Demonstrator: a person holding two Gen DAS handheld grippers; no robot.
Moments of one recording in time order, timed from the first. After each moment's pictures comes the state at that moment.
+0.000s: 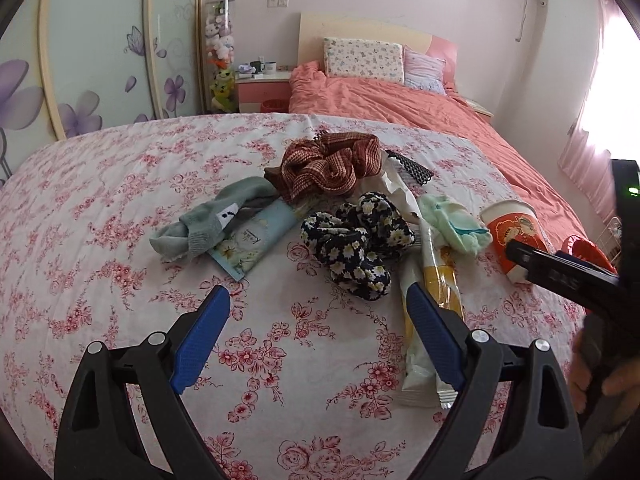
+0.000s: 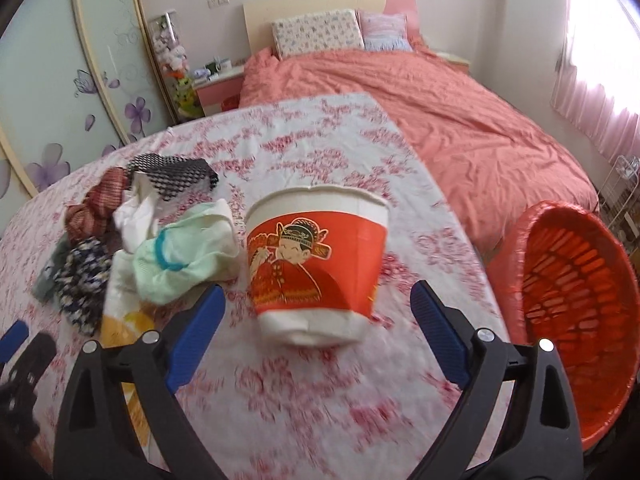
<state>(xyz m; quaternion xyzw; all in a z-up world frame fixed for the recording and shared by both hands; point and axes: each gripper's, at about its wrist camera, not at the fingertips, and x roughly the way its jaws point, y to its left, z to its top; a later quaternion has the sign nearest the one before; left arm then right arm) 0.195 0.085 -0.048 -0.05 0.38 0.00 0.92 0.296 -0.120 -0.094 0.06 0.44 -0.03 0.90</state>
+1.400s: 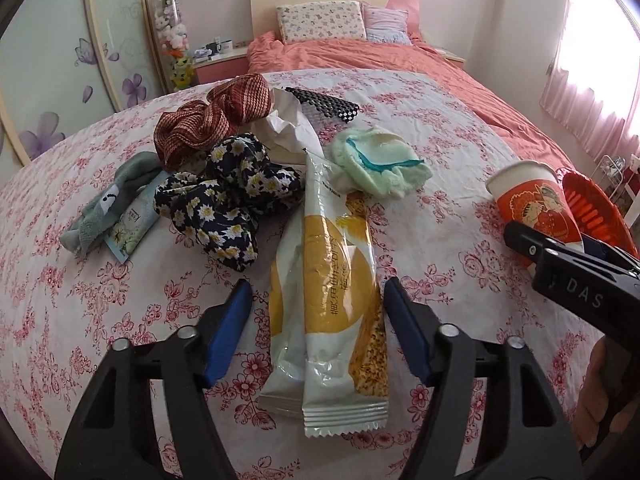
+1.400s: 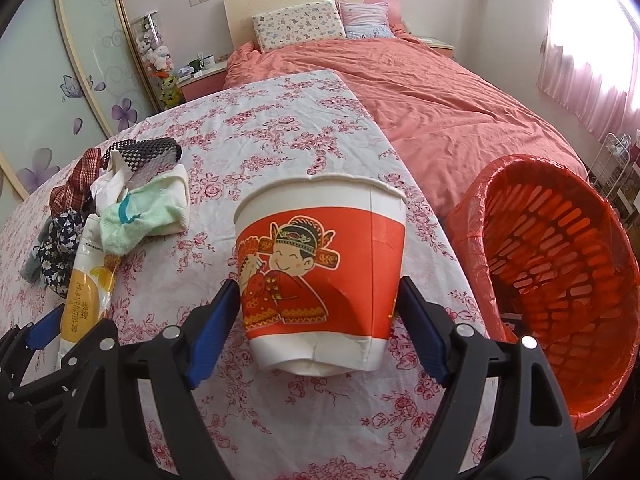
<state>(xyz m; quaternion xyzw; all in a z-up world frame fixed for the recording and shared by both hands) 0.206 0.008 -0.083 0.02 0.43 -0.04 0.90 0.256 -0.152 -0.107 0.07 0.44 -0.04 0.89</state>
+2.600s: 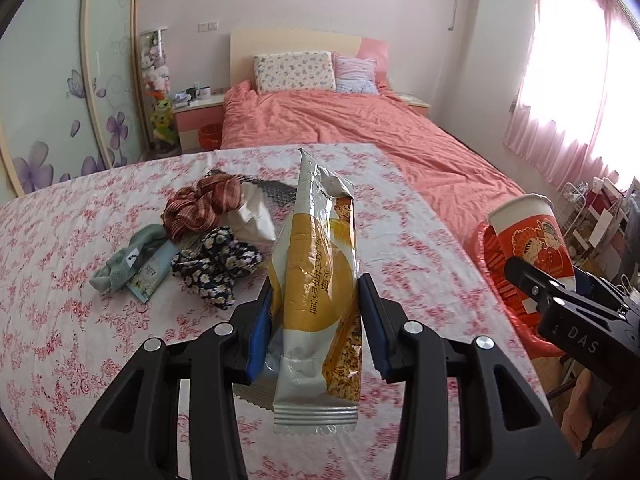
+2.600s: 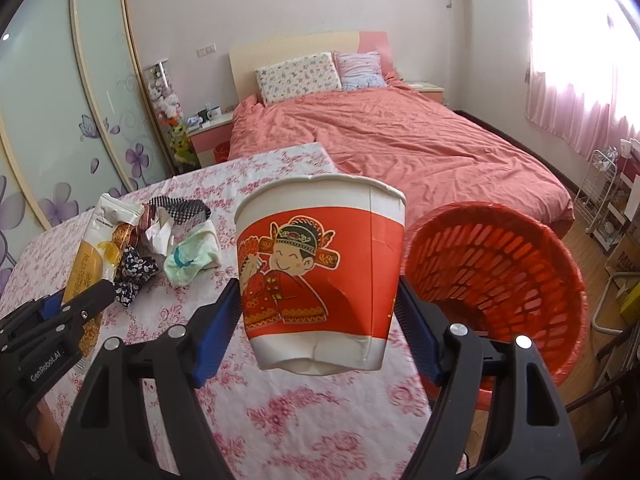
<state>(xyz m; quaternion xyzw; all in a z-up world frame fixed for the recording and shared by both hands) 0.165 -0.008 -0.004 0.00 0.35 -0.10 0.93 0.166 -0.182 -0.019 0.08 0.35 -0.05 0.93</state>
